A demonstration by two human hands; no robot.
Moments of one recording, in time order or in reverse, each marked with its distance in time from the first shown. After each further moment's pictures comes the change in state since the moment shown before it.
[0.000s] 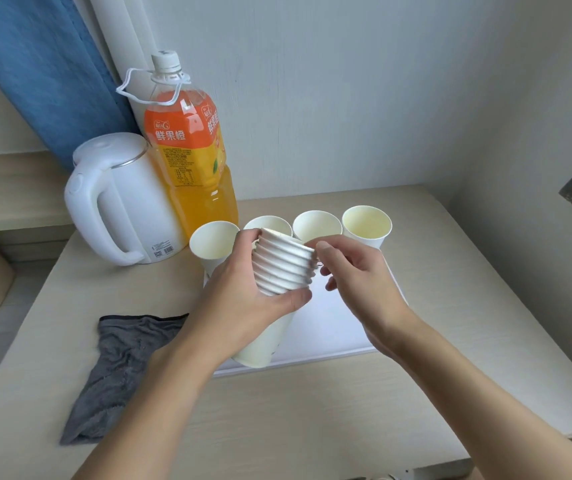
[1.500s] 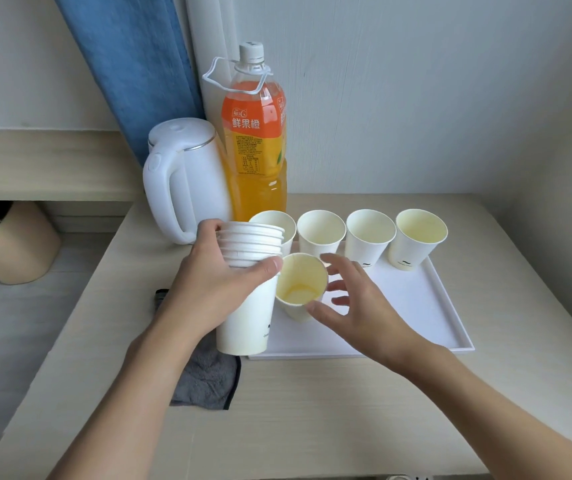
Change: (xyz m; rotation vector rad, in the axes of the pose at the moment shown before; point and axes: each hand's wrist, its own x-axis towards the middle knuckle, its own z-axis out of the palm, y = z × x) left_hand -0.020 -0.027 -0.074 -0.100 0.260 -0.245; right_hand 0.001 0.051 0.042 -0.454 -0.272 -0.130
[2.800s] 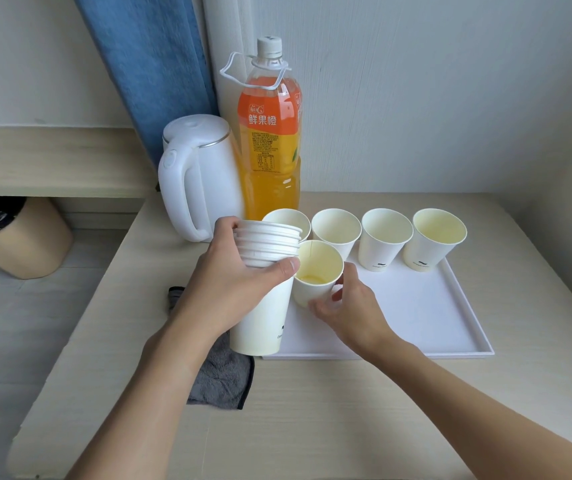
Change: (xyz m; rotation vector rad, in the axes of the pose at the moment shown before) left_hand 0.001 -0.001 -0.001 -0.007 -0.026 0.028; right_hand 0.028 0.017 0.039 -0.048 0.137 0.161
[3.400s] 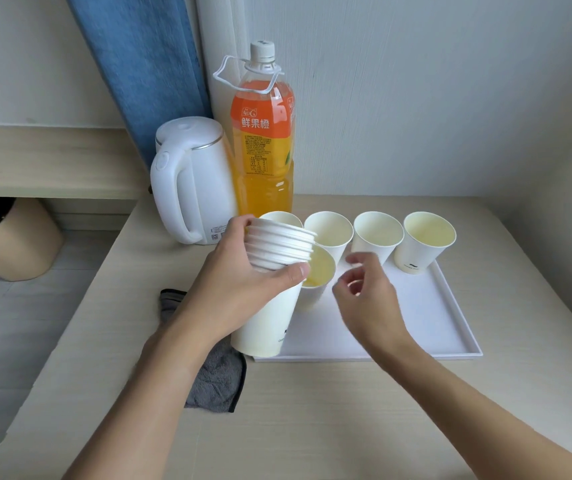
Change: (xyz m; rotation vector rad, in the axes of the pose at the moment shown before) left_hand -0.002 0.006 0.008 0.003 -0.097 0.088; right_hand -0.016 -0.025 -0.030 0.157 0.207 0.056
